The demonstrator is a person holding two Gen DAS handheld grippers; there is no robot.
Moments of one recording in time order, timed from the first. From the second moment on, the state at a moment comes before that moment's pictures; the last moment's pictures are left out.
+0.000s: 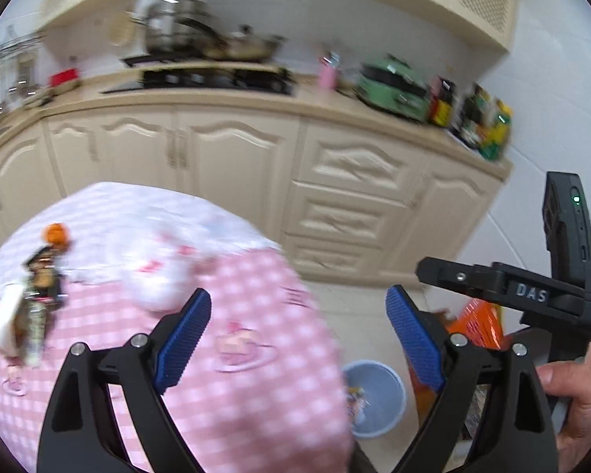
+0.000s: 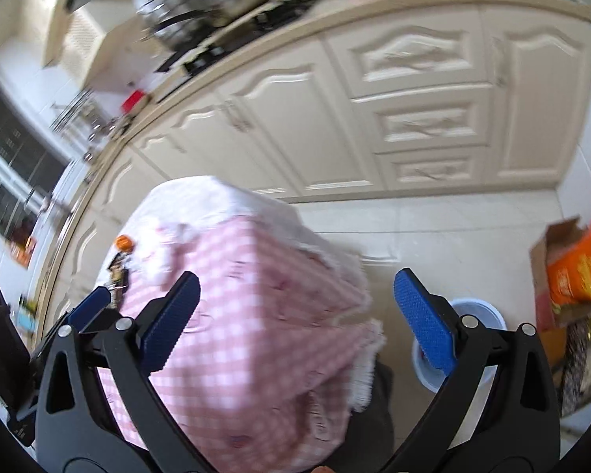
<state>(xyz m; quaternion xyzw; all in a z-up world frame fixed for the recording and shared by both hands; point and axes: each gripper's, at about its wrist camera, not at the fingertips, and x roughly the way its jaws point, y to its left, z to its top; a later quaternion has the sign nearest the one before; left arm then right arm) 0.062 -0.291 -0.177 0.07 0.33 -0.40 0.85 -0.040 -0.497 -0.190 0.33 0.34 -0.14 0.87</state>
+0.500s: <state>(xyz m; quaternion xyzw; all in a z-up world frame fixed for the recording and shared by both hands) 0.137 -0.130 -0.162 0.04 0.29 -0.23 0.93 0.065 -0.402 -0.152 0.23 0.35 -0.06 0.90</state>
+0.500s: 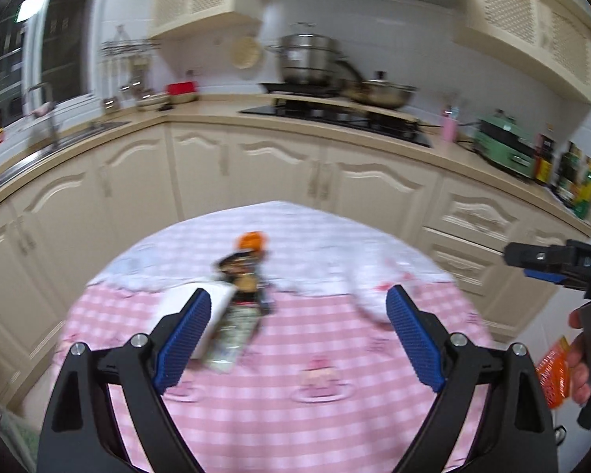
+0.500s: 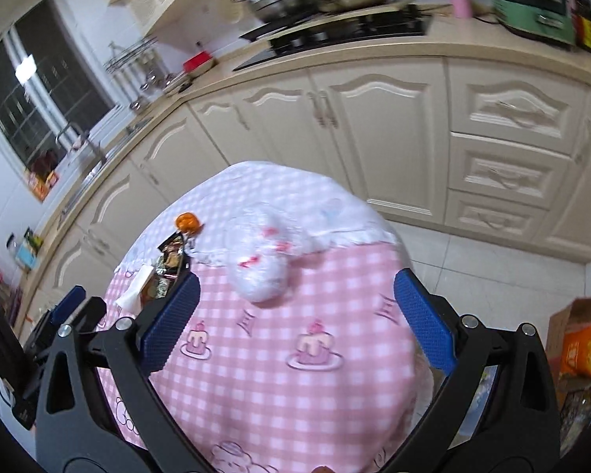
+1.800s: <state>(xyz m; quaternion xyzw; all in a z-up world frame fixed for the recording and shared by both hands) 0.237 -0.035 -0.231 0.00 0.34 -0.17 0.92 0.186 -0.350 -0.237 0.19 0.45 -0.03 0.87</state>
